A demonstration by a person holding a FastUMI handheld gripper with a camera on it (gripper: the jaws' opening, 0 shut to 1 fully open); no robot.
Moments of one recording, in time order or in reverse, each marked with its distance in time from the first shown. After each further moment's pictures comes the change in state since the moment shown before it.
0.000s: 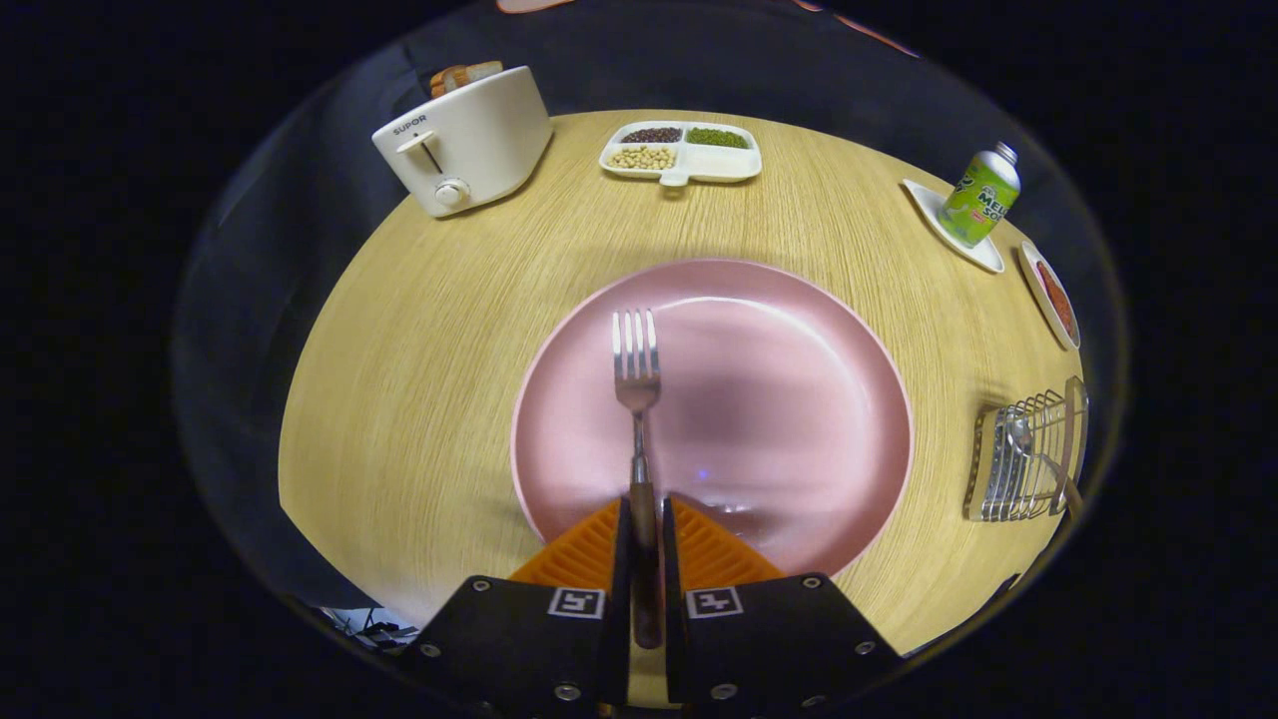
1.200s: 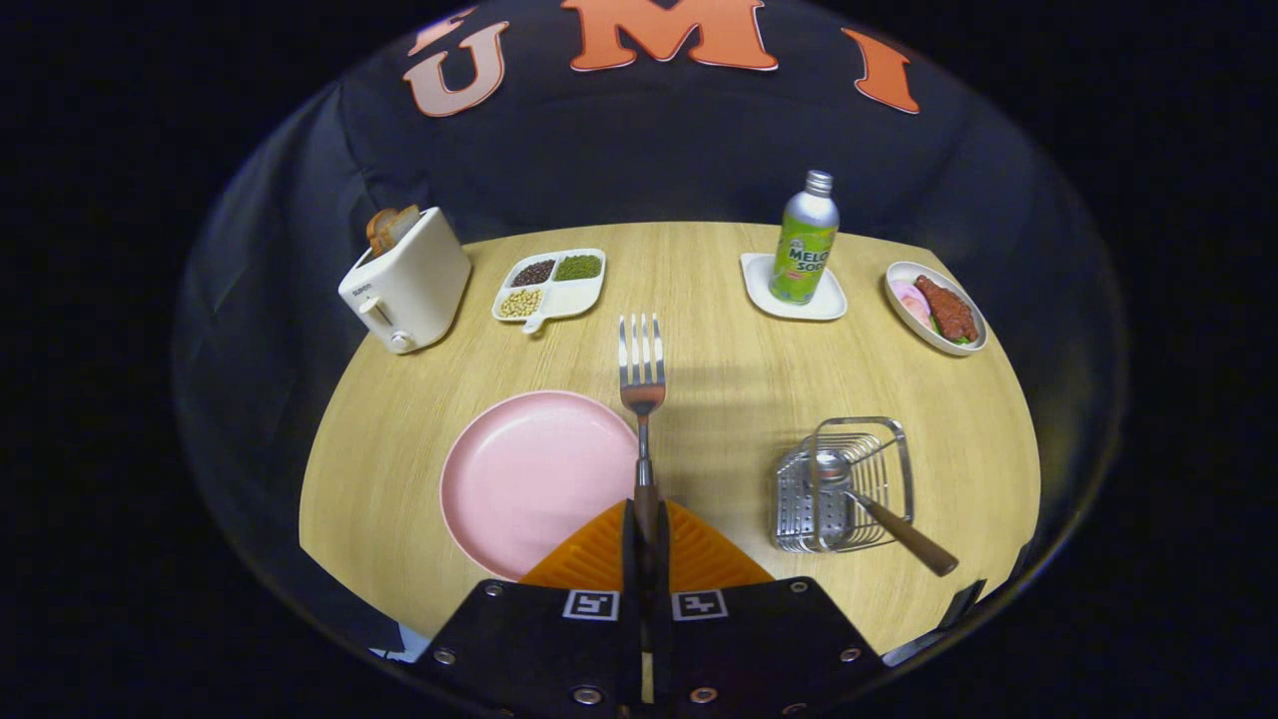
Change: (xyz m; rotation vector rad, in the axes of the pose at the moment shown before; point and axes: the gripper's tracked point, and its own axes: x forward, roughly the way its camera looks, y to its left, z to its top) arm -0.119 -0.148 0.035 0.152 -0.270 -0.084
